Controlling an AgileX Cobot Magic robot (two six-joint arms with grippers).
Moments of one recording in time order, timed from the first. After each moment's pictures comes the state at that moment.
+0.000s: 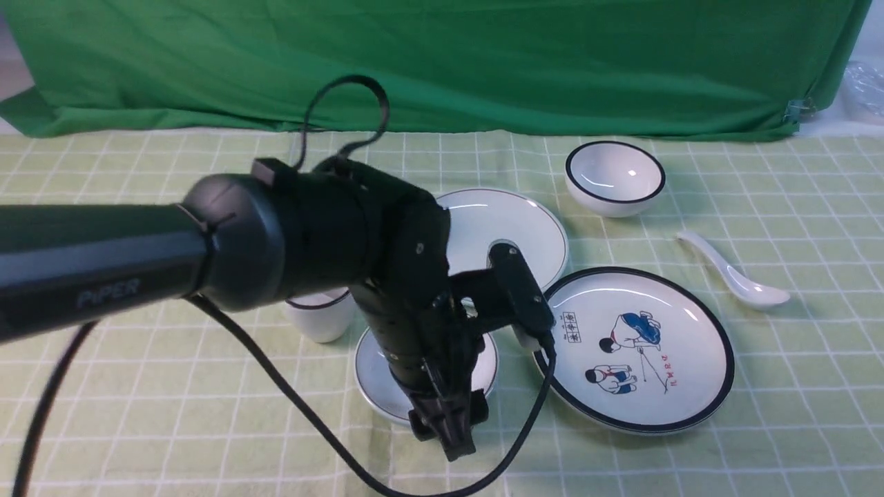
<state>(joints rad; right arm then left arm) 0.23 0.68 -0.79 0.01 0.93 -0.10 -0.73 1.86 -1.25 -0.06 0.80 0.59</state>
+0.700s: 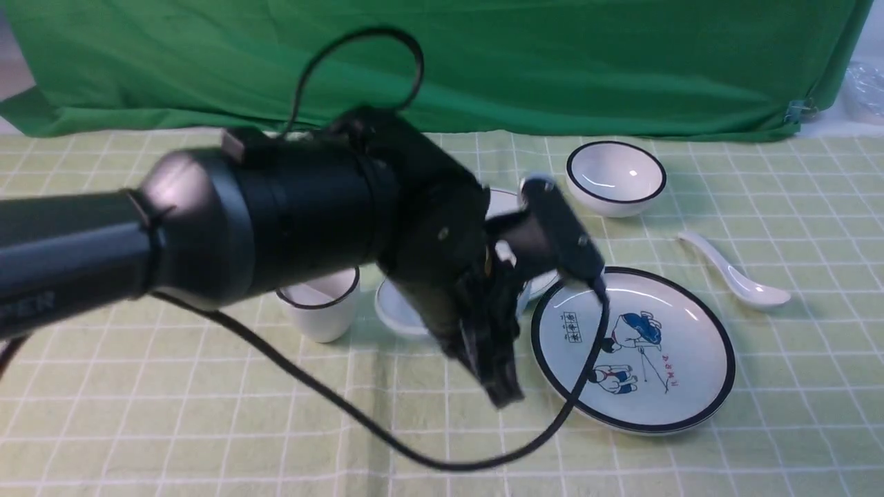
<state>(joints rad) 0.23 0.68 -0.79 0.01 0.88 -0.12 -0.80 1.74 -1.39 0.12 0.77 0.39</state>
